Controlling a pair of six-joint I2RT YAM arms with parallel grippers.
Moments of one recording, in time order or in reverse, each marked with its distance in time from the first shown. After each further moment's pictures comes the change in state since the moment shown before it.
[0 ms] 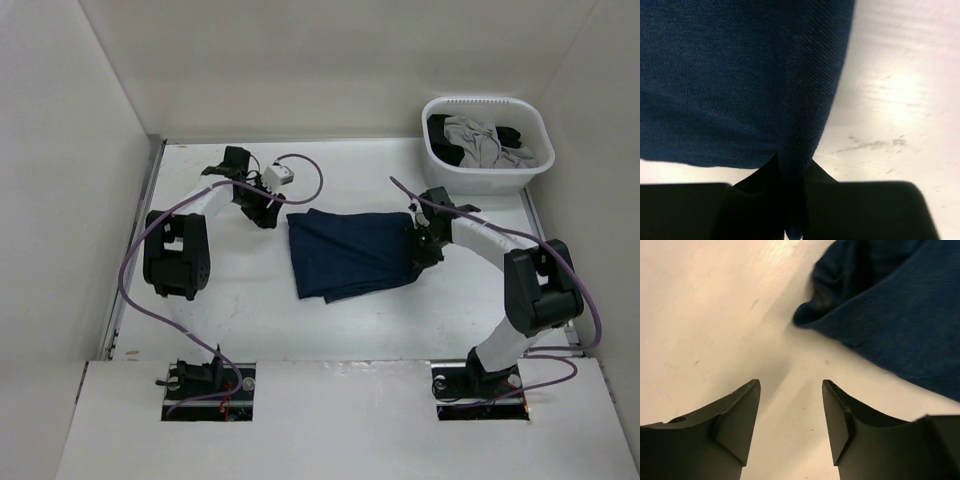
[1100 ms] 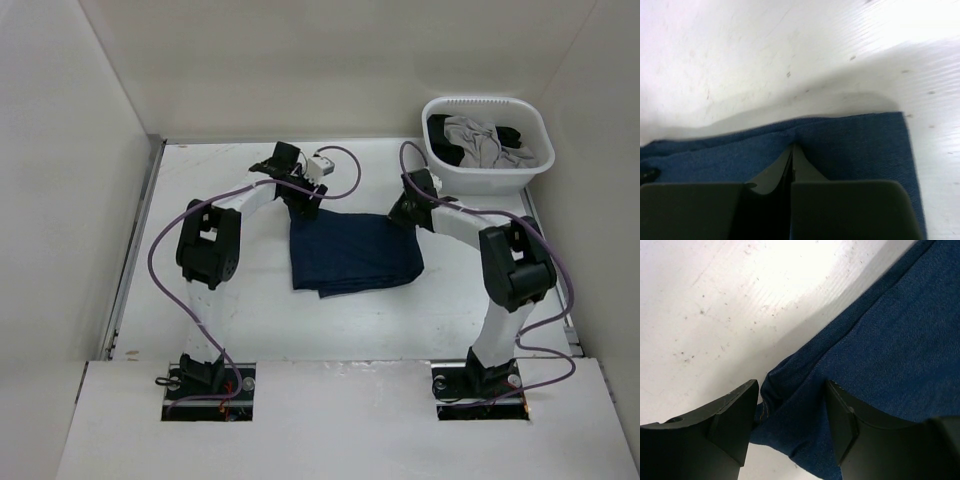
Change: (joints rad) left arm -0.210 0.187 0.189 0.162 -0.111 -0.286; right arm 0.047 0.200 0.126 0.490 0.226 0.615
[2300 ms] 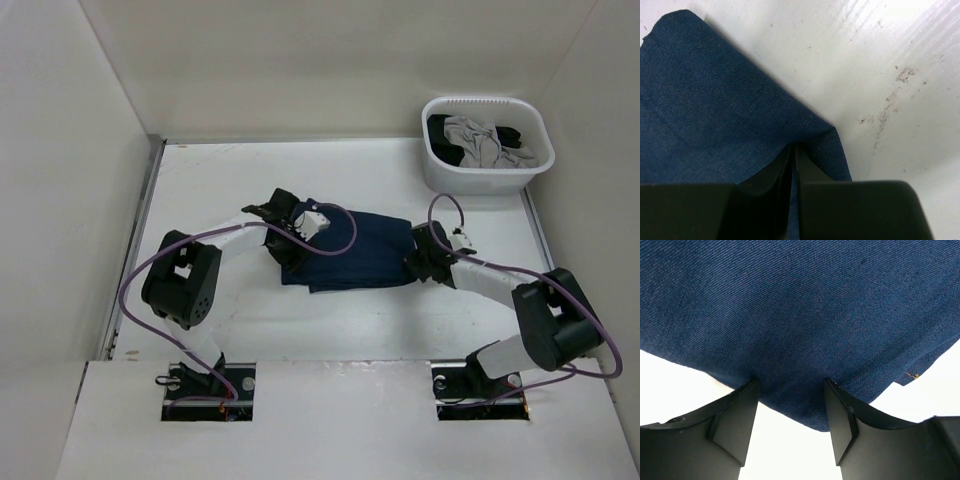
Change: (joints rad) left arm -0.105 -0.370 -0.552 -0.051 -0.147 0.029; right arm 0.098 -0.407 -0.521 -0.015 0.211 0.520
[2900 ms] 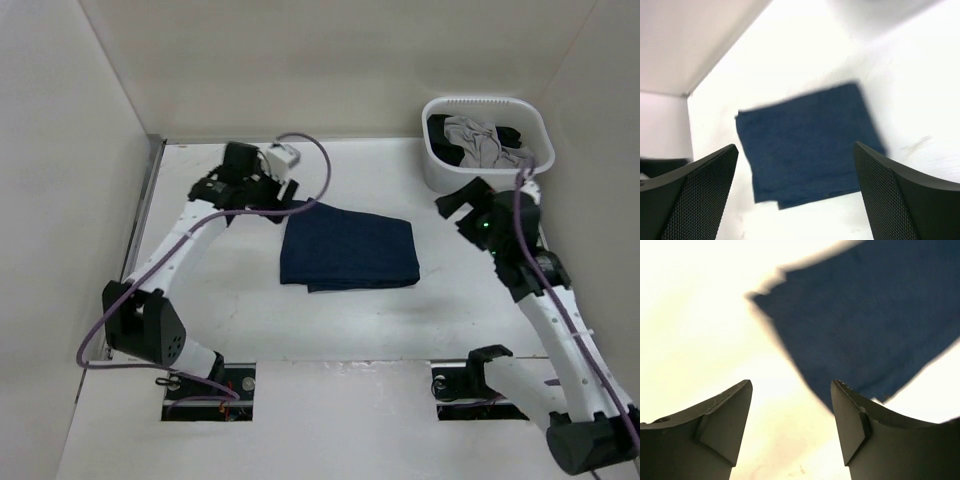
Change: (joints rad) left arm 0.097 -0.261 0.217 -0.081 -0.006 -0.125; right arm -0.159 -0.550 0.261 -0.271 -0.145 -0.468
